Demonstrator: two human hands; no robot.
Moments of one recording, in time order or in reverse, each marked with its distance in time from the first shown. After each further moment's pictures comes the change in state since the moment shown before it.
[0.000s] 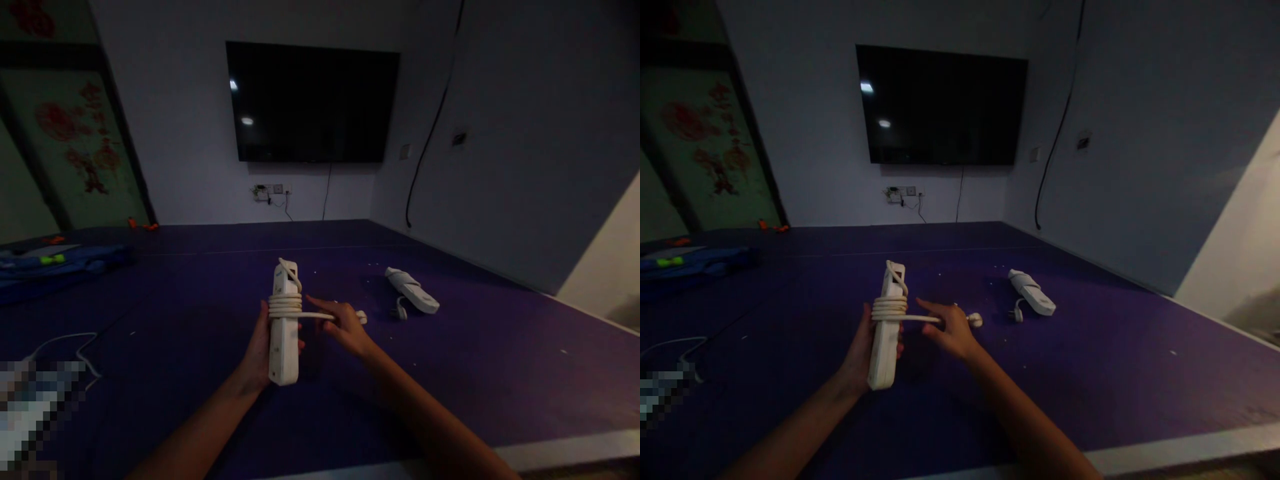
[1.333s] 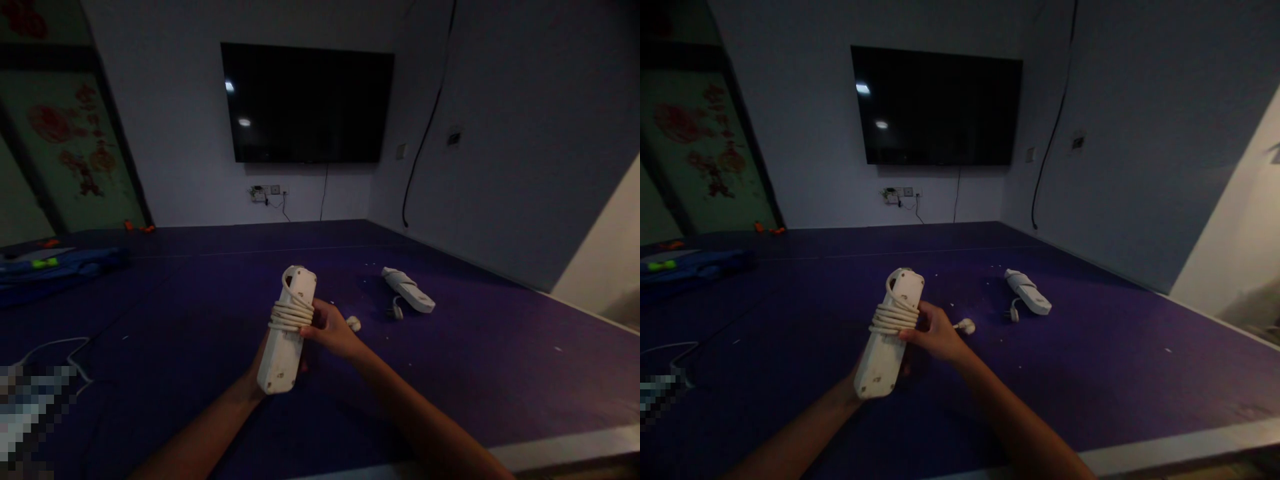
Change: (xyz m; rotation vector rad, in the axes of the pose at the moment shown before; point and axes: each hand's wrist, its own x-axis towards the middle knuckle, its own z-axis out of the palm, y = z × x) left_hand 0.026 -0.028 -0.018 0.089 0.053 -0.007; right_hand 0.008 -0.015 0.024 0.715 -0.050 0.167
